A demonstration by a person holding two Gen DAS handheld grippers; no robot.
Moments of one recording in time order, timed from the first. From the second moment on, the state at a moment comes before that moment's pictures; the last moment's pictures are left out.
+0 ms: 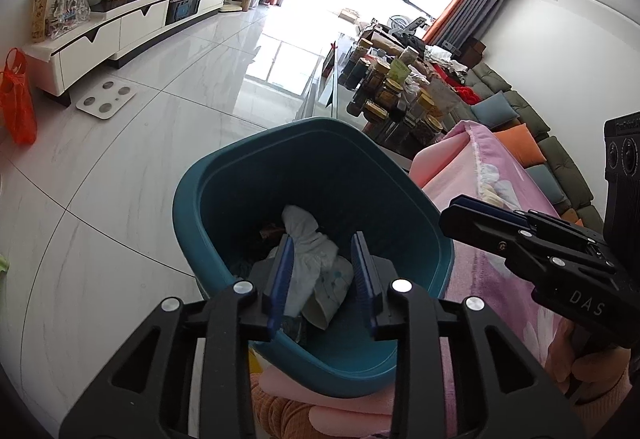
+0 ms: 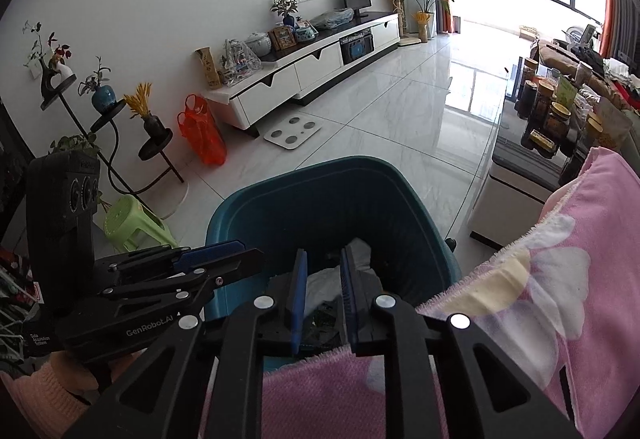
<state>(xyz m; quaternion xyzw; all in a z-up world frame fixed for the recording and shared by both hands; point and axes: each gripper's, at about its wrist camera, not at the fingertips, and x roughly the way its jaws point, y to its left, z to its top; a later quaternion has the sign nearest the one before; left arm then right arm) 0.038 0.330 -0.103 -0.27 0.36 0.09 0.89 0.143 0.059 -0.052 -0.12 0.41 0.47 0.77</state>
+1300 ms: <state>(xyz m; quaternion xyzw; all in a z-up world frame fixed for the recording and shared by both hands) 0.082 0.036 -0.049 -0.07 0.37 -0.23 0.90 0.104 -0.343 -0.040 0.10 0.36 0.19 0.91</state>
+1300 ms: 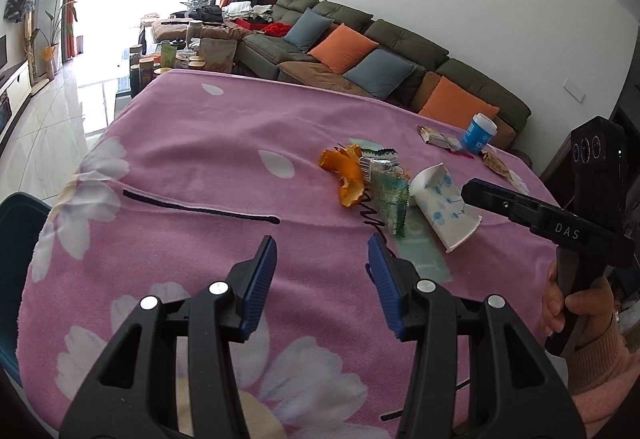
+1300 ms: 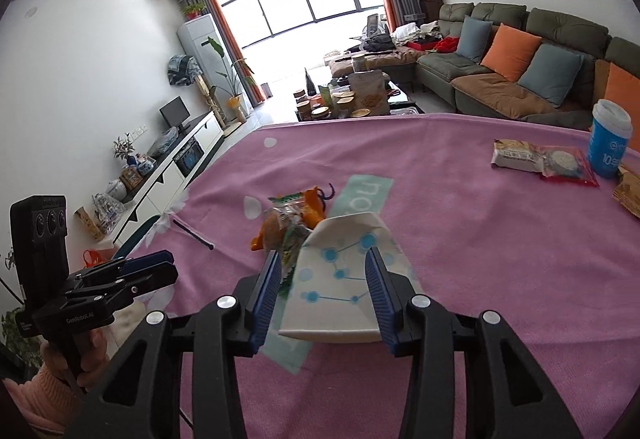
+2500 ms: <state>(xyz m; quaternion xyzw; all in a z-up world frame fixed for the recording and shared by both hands) 0.133 -0.022 -0.056 -0.02 0.41 -0.23 0.88 0.124 -0.379 -0.067 0.19 0.40 0.25 0.86</state>
